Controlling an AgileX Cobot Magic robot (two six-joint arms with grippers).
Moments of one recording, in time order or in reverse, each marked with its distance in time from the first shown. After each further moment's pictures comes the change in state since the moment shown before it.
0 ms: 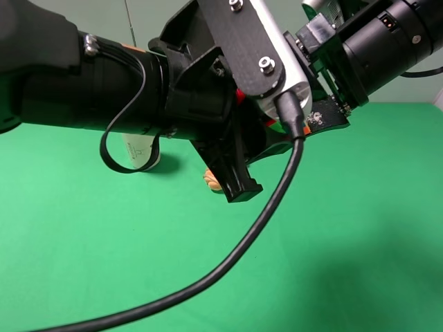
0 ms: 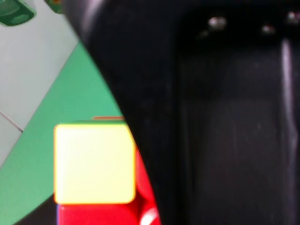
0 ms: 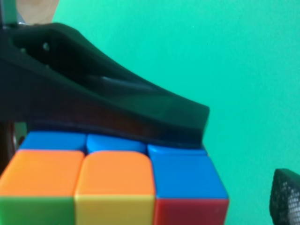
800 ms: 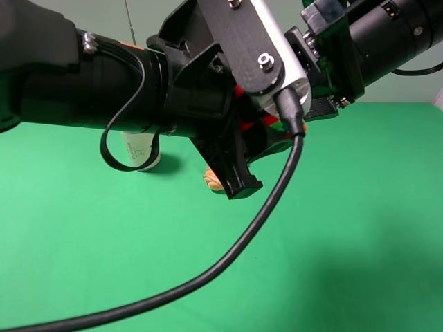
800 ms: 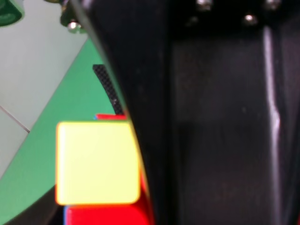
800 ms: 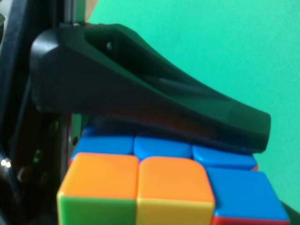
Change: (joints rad) left arm 0.000 -0.002 0.000 0.000 -0.016 0.001; right arm 0.000 0.000 0.000 0.100 0.020 -0.087
